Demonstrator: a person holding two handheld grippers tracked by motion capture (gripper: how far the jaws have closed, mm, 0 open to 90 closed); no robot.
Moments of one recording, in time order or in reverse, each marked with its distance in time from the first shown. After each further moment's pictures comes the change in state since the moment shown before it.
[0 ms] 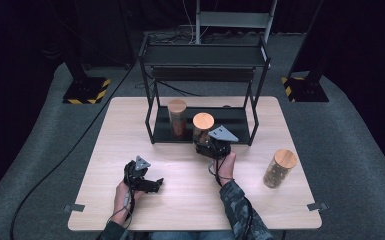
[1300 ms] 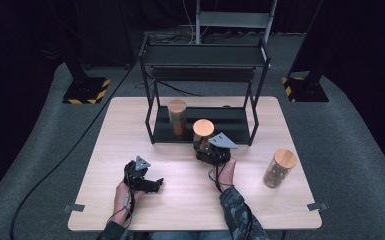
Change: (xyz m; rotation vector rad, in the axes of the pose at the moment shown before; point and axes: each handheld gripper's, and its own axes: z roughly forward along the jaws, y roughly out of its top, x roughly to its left) left arm 0.000 0.000 0.000 0.001 0.000 0.001; right arm 0.006 -0.021 -0.005 0.008 -0.001 -0.005
